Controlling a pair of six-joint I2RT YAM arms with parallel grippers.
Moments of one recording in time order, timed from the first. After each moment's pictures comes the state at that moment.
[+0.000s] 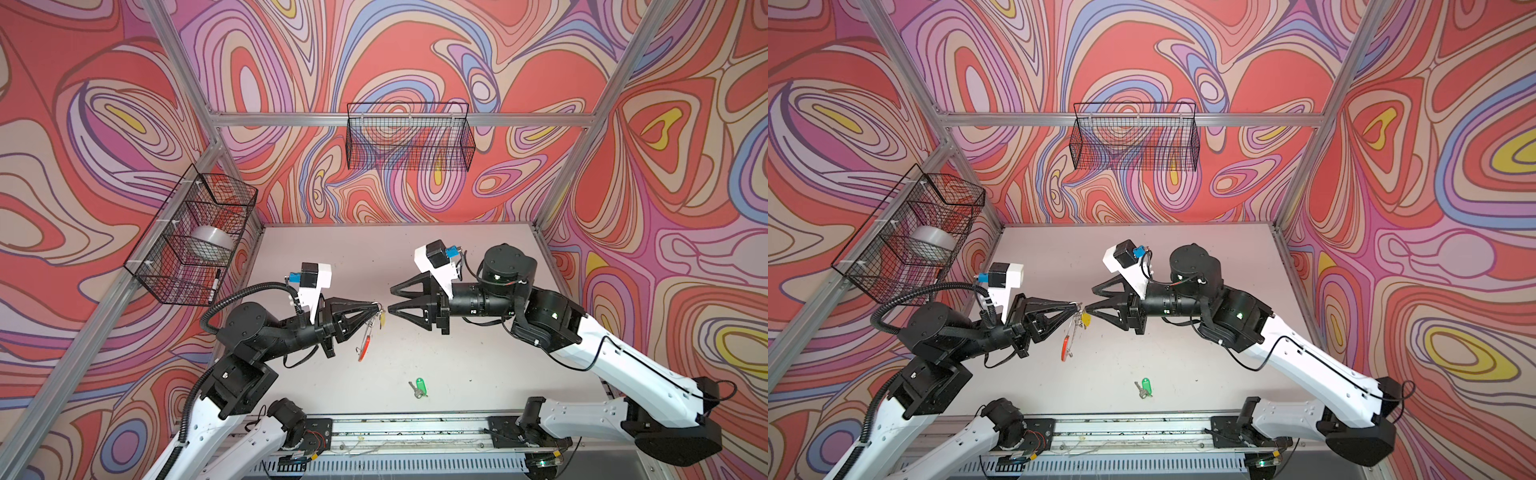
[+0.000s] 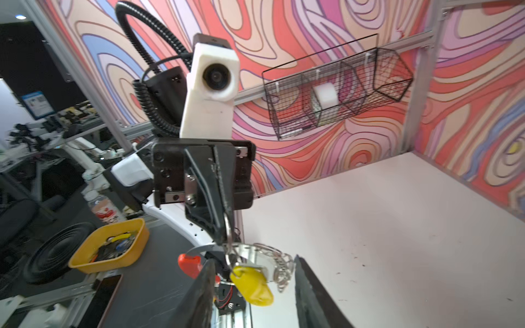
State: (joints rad) left arm -0.59 0.62 0.92 -0.12 0.67 -0.56; right arm 0.96 1.20 1.41 -0.35 -0.57 0.18
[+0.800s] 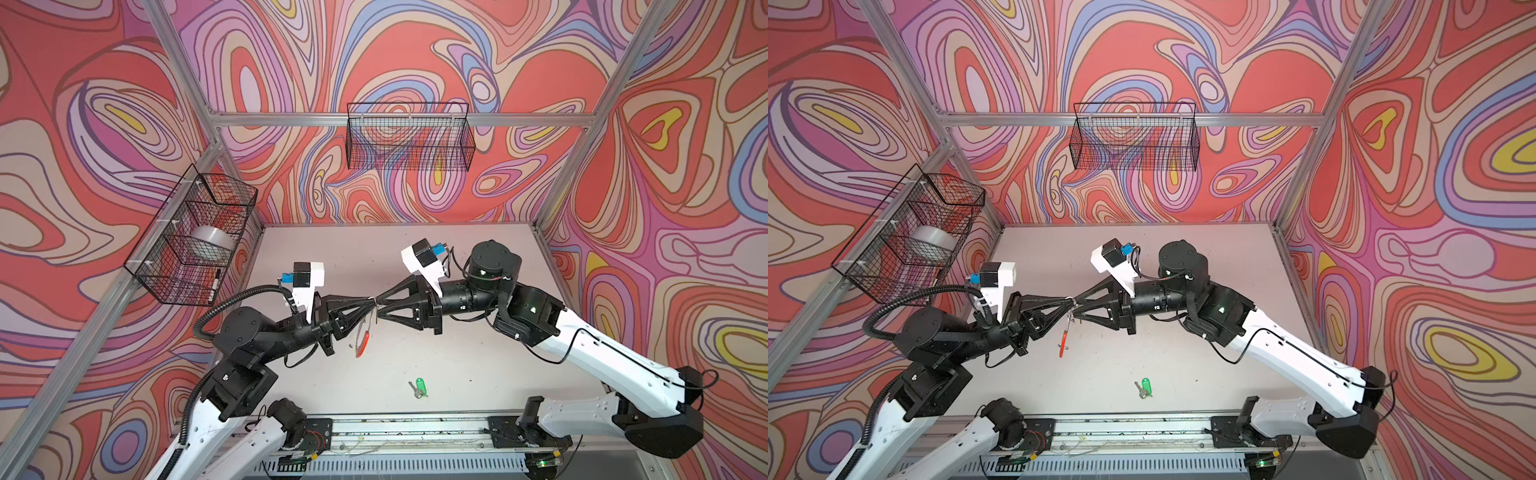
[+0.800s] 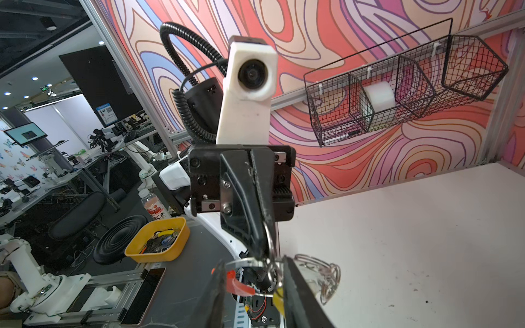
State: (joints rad) left arm -0.59 0.61 0.91 -0.06 0.63 -0.57; right arm 0.95 1.27 1.42 -0.24 -0.70 0.25
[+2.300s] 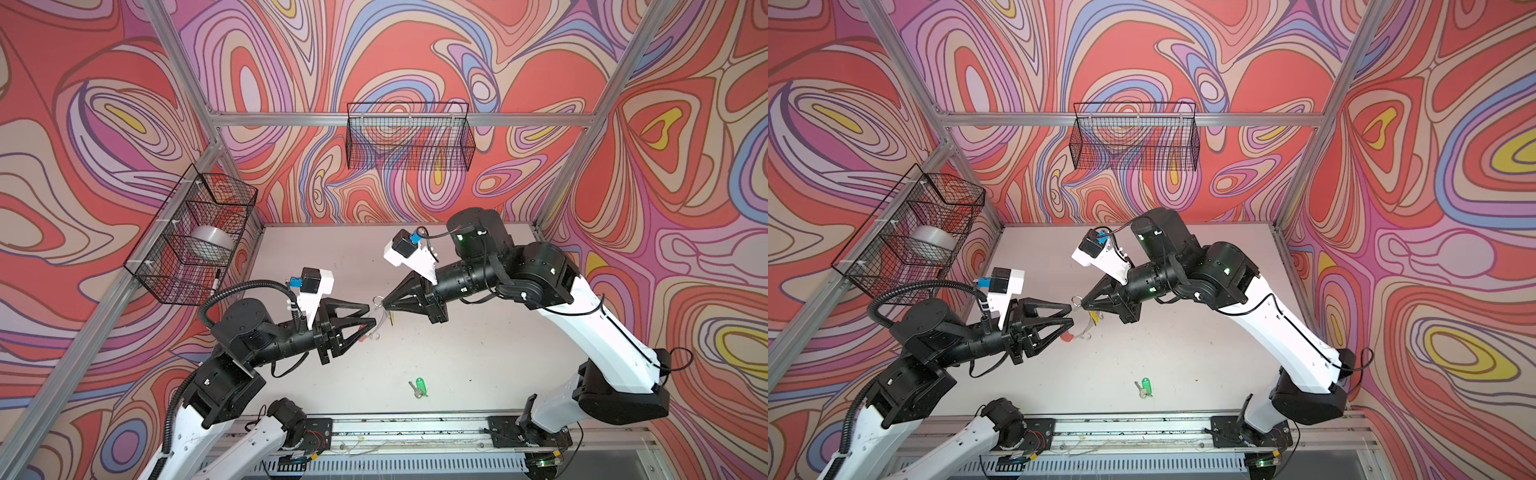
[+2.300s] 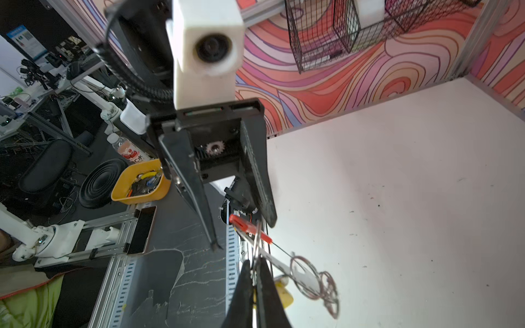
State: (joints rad) left arm -0.59 0.63 1.06 -0.46 0.67 -0.40; right arm 0.95 1.55 2.09 -1.17 -0.60 -0.03
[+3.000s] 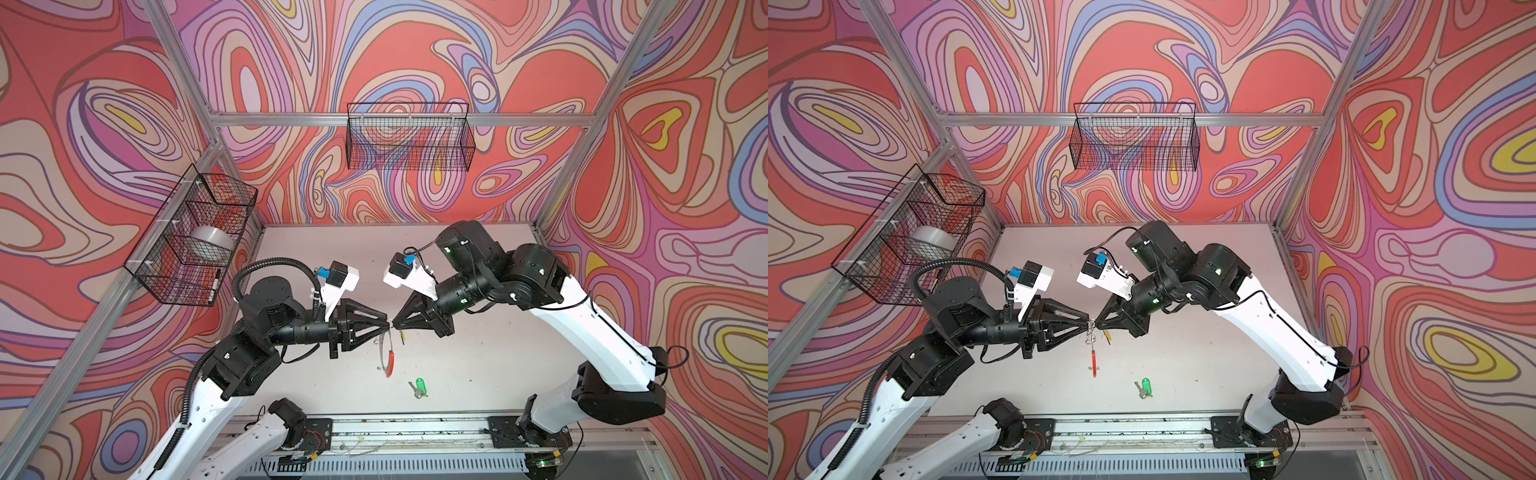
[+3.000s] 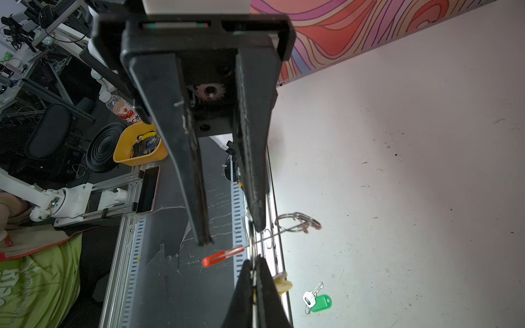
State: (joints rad) left arm -0.59 0.77 1.10 -0.46 0.88 -0.39; right arm 0.95 1.54 2.05 -1.29 -0.62 -0.10
